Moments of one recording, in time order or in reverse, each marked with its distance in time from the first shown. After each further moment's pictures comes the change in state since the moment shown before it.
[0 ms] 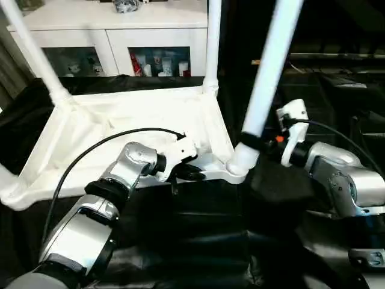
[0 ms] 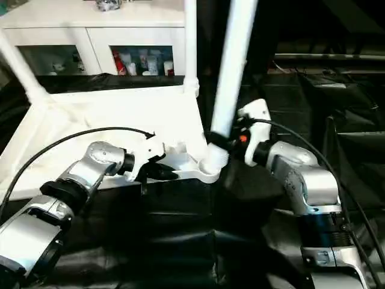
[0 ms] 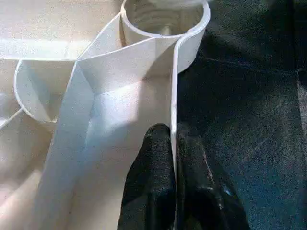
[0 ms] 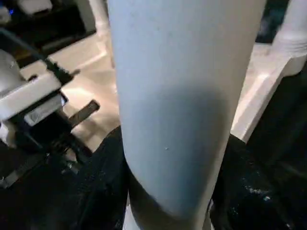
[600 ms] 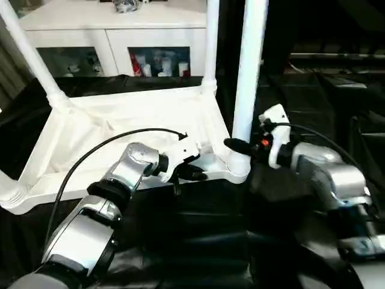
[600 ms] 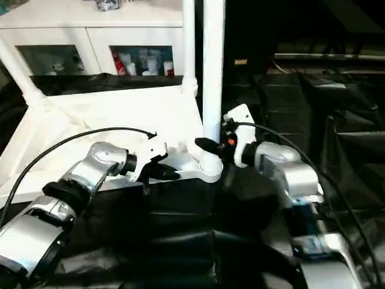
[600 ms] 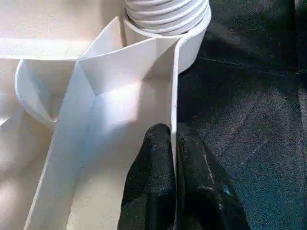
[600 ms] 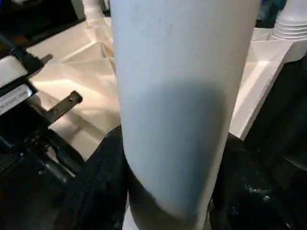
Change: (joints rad) left arm 0.006 0.001 0.007 -0.005 0.004 0.010 0.007; right arm -0.073 0.058 0.022 0.199 -0.059 -0.091 0.000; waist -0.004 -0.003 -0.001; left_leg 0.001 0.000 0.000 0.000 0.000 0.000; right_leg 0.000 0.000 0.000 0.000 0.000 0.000
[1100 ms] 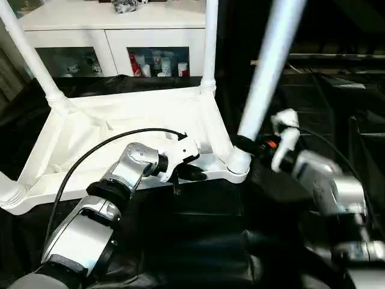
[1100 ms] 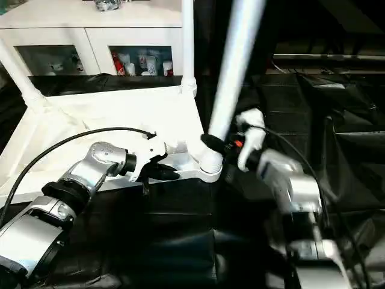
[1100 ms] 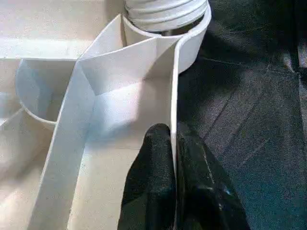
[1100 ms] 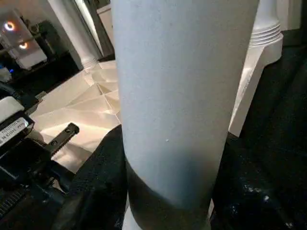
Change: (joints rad) left arm 0.000 0.000 0.001 -0.001 0.002 0.000 0.003; right arm 0.082 0.065 -0.136 0.052 0.105 -0.092 -0.001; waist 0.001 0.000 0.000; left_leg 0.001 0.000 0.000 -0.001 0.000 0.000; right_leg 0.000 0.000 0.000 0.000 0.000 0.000
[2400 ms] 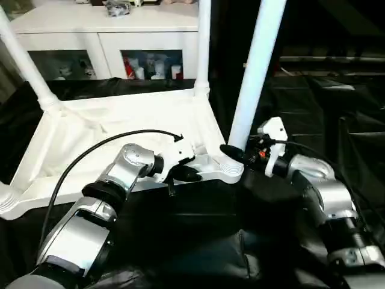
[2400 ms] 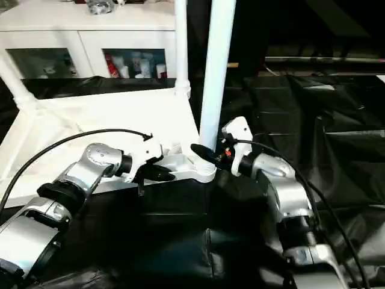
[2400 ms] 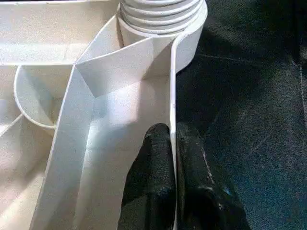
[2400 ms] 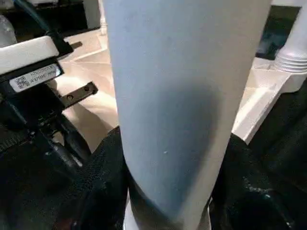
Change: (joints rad) left arm 0.012 0.028 -0.001 0.007 0.020 -0.032 0.001; right arm -0.042 -0.033 0.171 0.068 -0.189 -0.212 0.146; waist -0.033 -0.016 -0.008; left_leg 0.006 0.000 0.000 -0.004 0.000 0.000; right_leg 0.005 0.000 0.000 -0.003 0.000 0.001
